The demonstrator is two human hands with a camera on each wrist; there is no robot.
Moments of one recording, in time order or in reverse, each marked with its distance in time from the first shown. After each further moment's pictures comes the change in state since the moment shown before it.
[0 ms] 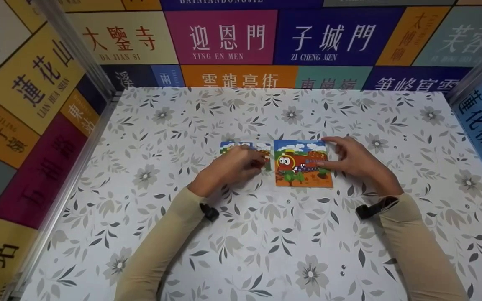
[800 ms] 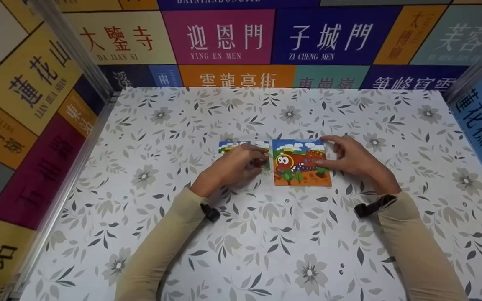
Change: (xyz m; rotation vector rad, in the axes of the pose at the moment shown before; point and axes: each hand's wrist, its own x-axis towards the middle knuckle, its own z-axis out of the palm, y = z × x) left_hand 0.007 0.004 0.006 0.014 0.030 0.033; right_hand 0.000 0.002 0.000 -0.011 -0.005 -0.019
